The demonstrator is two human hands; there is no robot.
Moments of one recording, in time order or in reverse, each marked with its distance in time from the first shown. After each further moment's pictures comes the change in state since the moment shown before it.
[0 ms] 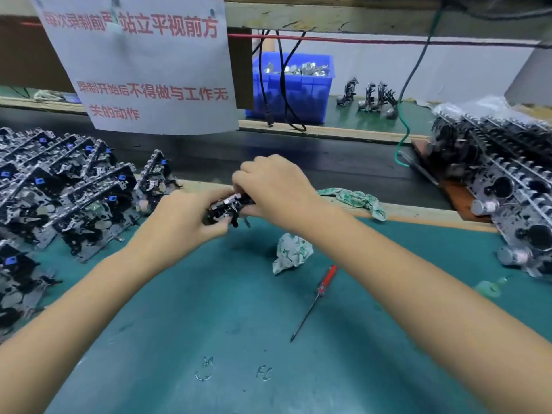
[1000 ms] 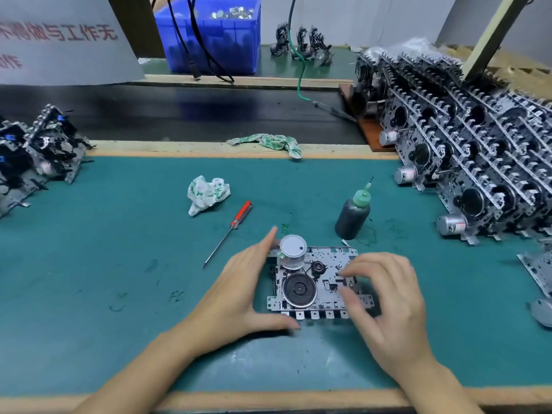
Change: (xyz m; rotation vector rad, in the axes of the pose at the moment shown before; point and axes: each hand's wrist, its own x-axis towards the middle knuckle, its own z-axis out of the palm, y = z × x) left_hand -0.112 0.150 0.118 -0.550 -0.422 0.168; right_hand -0.331 -0.039 0.000 0.408 0.524 0.650
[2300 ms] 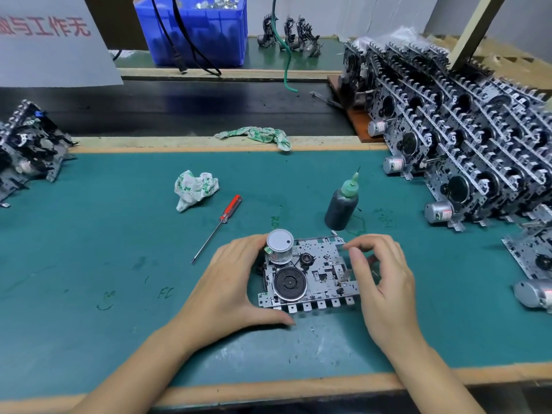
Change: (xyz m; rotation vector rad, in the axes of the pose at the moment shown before) left_hand 0.004 0.004 0.002 0.157 0.074 0.049; right_hand 0.003 0.004 0.002 0.191 -0.017 0.399
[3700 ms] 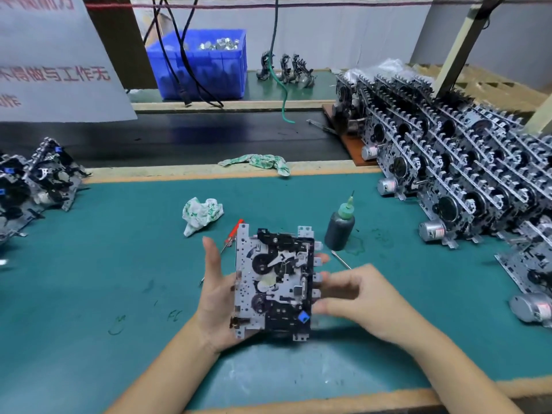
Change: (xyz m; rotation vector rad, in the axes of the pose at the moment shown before) left_hand 0.019 0.007 -0.005 -1.982 -0.508 -0.215; right_hand 0.028 -0.022 -0.010 0.450 -0.749 0.267
